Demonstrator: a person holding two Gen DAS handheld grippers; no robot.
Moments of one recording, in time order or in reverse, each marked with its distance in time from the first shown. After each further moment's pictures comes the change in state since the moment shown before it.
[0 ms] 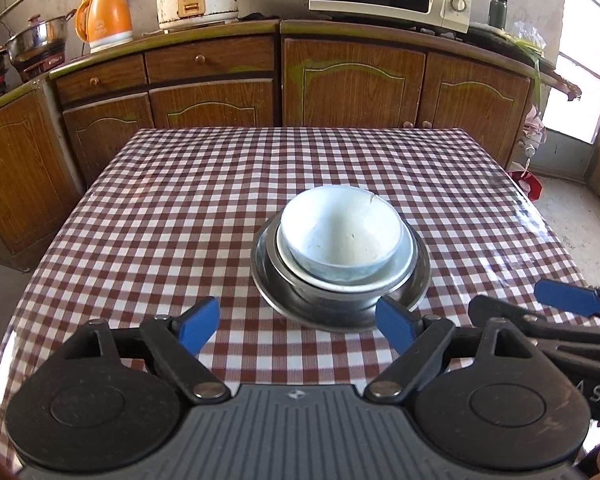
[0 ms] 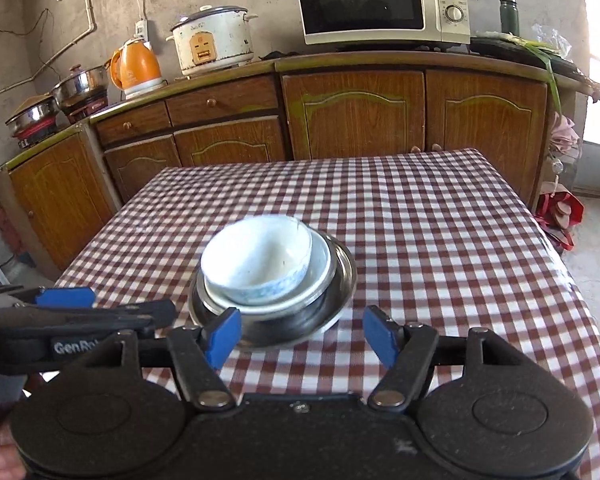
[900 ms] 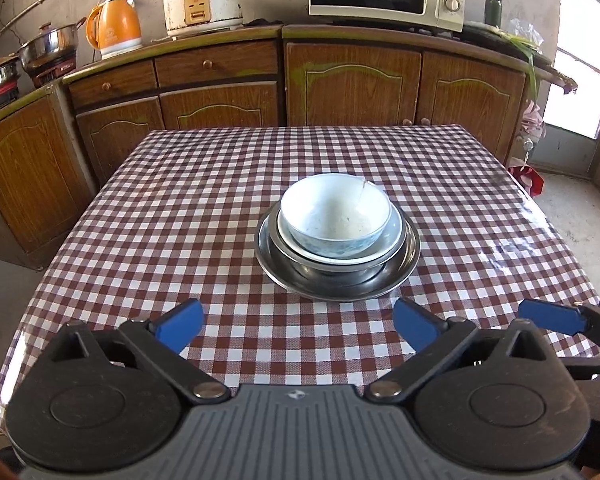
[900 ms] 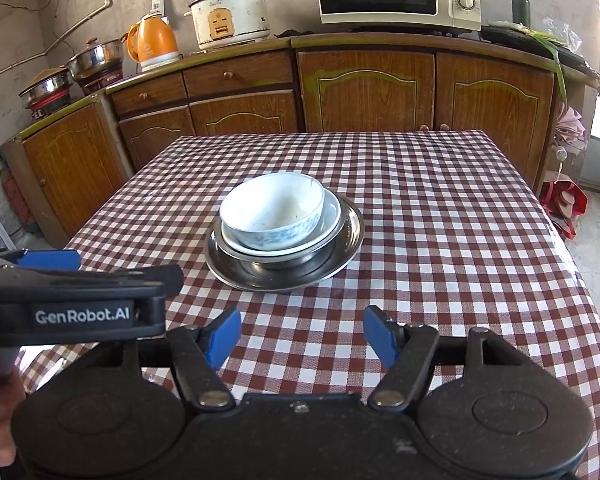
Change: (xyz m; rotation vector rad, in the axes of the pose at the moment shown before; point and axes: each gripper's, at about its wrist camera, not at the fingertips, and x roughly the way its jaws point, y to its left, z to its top) left arm -0.024 -0.010 -0.024 0.013 -0.016 0.042; right arm -0.019 0.005 -0.029 -0.046 0.057 0.022
